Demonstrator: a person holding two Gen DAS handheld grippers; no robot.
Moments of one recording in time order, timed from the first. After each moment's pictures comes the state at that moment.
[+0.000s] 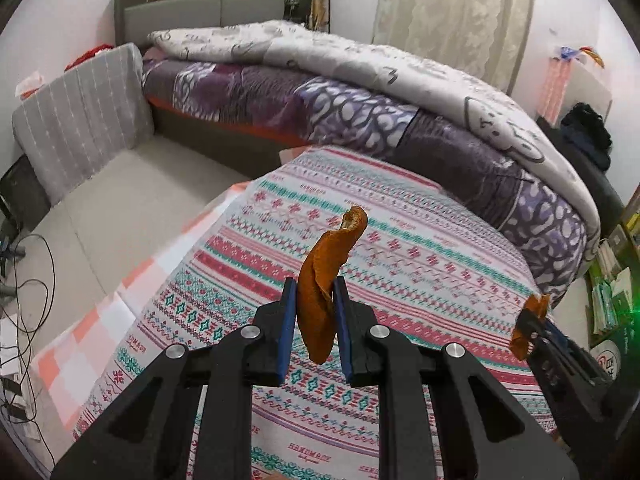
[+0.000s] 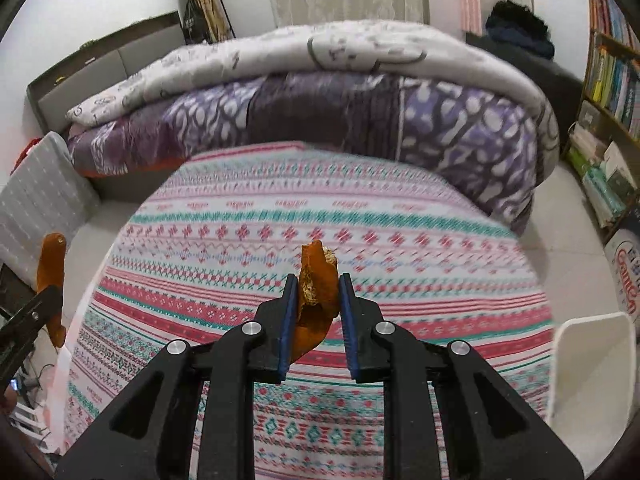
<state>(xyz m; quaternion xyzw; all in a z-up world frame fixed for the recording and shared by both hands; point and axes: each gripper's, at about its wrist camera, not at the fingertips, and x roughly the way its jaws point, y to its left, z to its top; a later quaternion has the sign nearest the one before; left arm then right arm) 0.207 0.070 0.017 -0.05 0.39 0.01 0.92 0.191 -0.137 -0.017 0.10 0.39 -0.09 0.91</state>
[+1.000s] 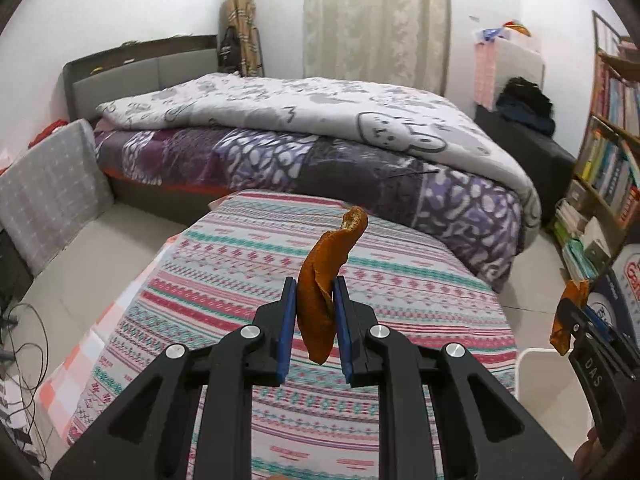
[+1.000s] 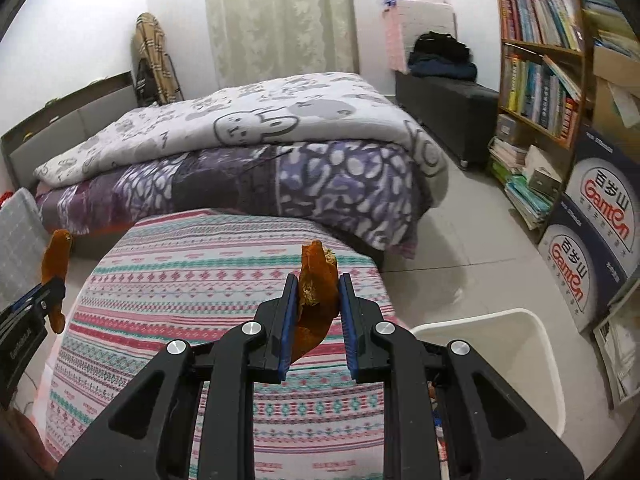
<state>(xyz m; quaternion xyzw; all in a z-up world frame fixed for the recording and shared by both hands) 0.142 -0.050 0.057 0.03 0.32 -0.08 0.94 0.077 -0.248 0.033 0.11 0.31 -0.19 0.93</state>
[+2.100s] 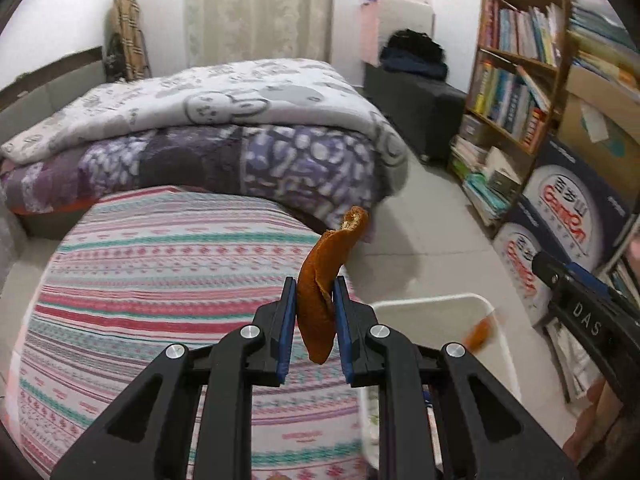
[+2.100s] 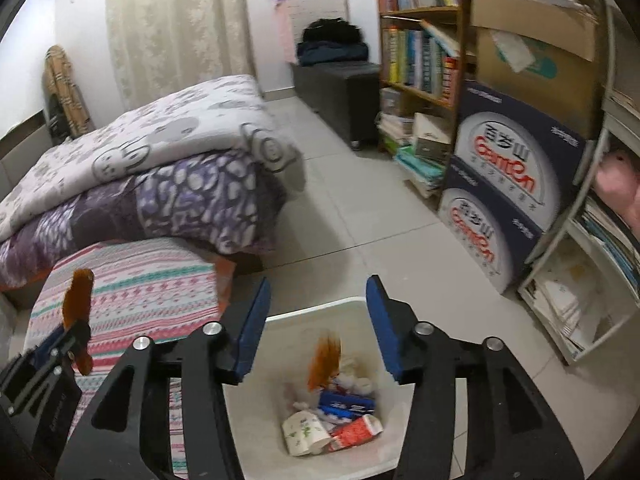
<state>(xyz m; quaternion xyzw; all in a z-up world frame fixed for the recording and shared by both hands) 0.070 -0.231 0.038 0.08 0.36 -0.25 0.90 -0.020 -0.388 0.037 0.16 0.31 -0.34 0.87</state>
